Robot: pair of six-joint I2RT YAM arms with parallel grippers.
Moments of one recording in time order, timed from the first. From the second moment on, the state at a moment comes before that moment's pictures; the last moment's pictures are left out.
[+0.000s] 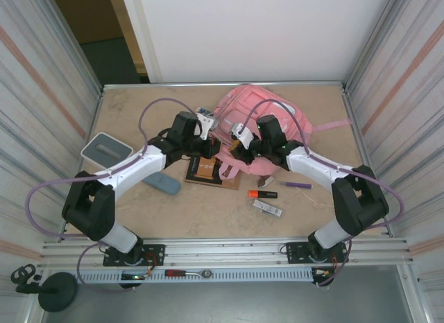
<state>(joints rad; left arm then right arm) -0.58 1.53 1.08 -0.25 0.36 -0.26 0.53 1.53 0.95 -0.08 -0.46 -0.33</state>
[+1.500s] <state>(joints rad) -0.52 1.52 1.11 -0.20 0.34 -0.23 0.39 1.27 0.86 -0.19 -0.54 -0.25</state>
